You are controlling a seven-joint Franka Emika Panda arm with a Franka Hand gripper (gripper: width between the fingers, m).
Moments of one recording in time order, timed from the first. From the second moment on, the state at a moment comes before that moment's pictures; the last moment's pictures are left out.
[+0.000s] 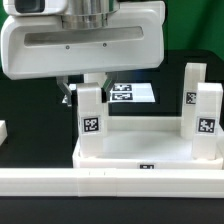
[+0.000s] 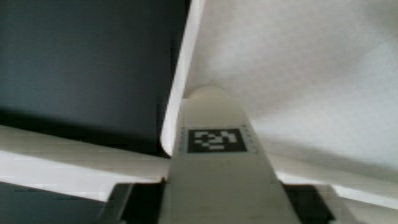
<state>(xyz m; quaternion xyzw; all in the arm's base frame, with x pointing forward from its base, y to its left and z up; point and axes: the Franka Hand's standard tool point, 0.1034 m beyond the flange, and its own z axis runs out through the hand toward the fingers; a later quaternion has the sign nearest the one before) 0.628 -0.064 0.105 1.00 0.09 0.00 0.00</state>
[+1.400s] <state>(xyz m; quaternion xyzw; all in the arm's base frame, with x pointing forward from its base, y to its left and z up) 0.621 -0.067 0.108 0.96 -0.27 0.00 -0.01</state>
